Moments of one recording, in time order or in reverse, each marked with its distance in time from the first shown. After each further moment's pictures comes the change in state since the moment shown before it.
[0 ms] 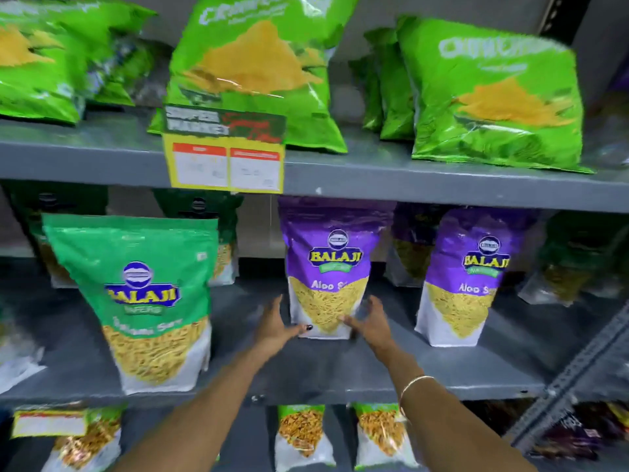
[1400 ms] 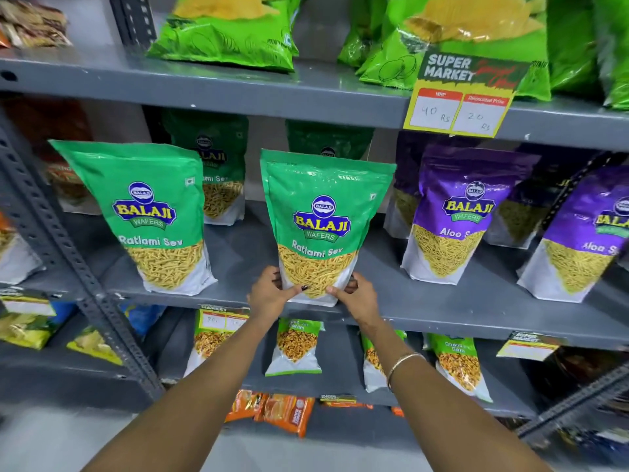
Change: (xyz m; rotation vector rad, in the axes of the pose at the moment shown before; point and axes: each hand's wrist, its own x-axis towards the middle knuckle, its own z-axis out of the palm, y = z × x) left_hand -0.087 -0.108 -0.206 0.003 0.298 -0.129; right_hand -0.157 -0.045 0.217 0.020 -0.210 -0.129
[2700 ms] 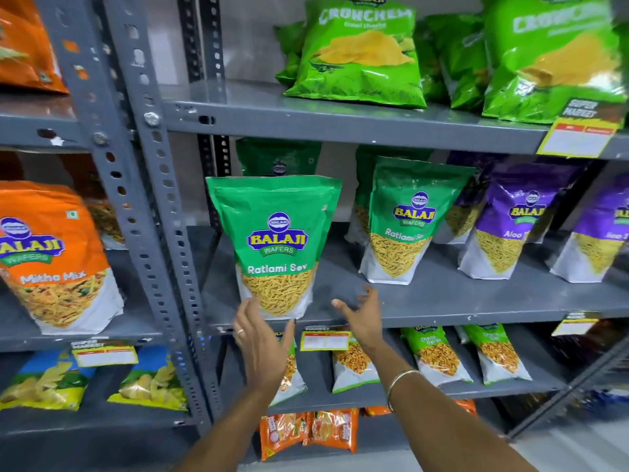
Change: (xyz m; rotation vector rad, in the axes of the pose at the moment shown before) left_hand 0.008 -0.104 -0.198 0.174 0.274 0.394; right_hand -0.045 -0.053 0.208 -0.028 0.299 0.163
